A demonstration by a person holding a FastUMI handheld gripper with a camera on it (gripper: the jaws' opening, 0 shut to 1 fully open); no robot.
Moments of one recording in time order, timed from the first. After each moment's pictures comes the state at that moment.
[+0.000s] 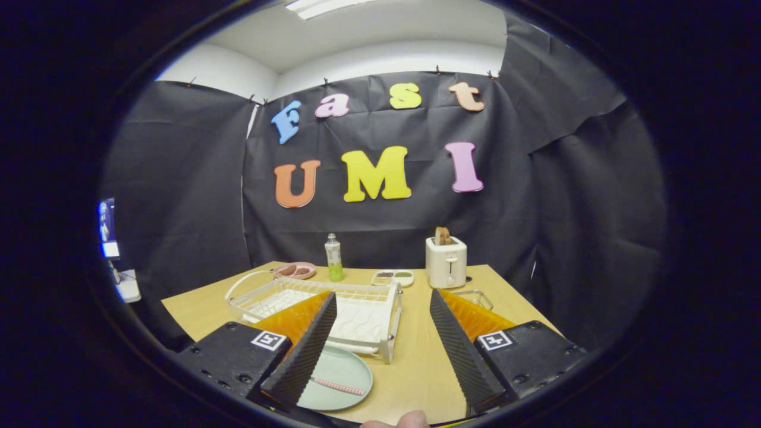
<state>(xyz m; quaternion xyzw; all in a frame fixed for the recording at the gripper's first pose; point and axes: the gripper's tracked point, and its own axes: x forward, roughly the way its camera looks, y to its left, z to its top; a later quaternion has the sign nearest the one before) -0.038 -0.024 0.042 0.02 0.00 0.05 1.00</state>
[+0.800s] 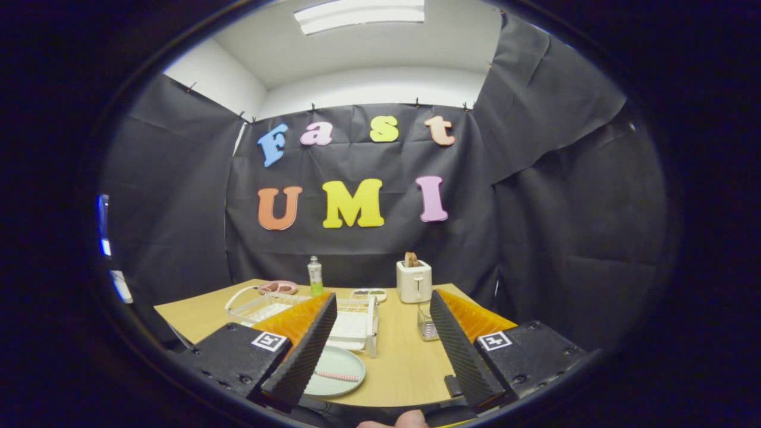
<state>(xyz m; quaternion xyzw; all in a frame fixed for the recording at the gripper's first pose) -0.142 -0.031 0.056 0.01 -0.06 -0.02 1.00</state>
